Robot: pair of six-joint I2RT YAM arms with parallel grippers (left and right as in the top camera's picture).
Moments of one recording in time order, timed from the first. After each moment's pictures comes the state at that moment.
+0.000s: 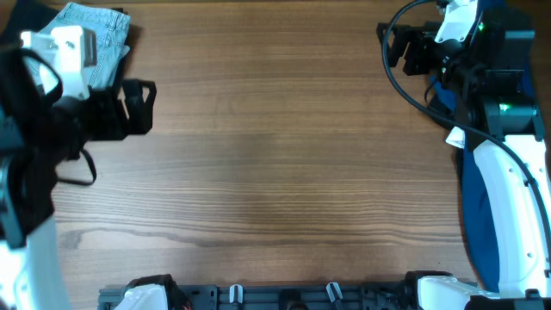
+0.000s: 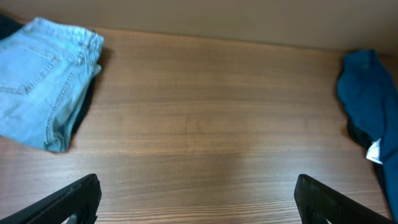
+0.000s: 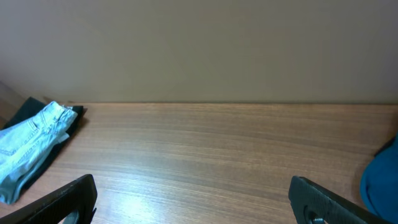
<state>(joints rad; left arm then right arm) 0.12 1.25 1.85 -1.33 0.29 -0.02 0.00 1.40 1.36 -0.41 -0.35 0.13</state>
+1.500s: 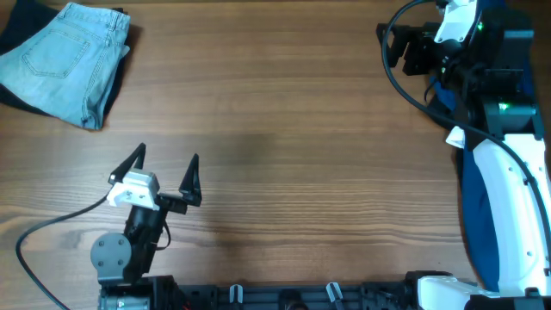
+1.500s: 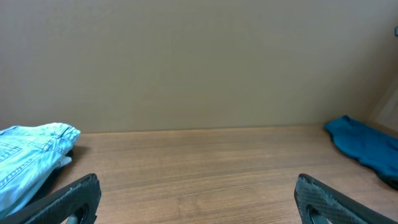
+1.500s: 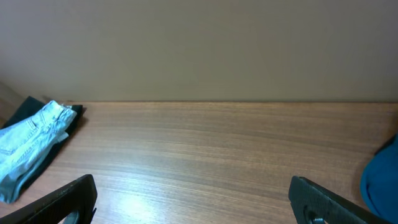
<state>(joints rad) 0.04 0.19 0.17 0.09 0.28 -0.12 0.00 1.40 1.36 -0.41 -0.35 0.13</state>
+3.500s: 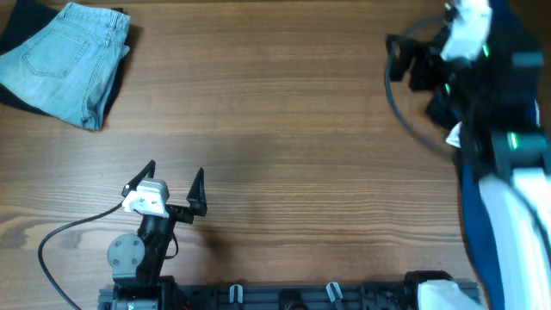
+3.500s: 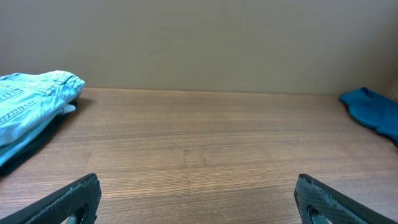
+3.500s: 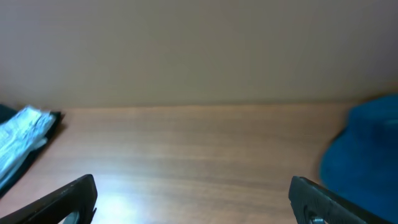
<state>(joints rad) 0.02 0.01 0.01 -0.05 0.23 -0.12 0.04 1.19 1.27 -0.45 -0.18 0.11</state>
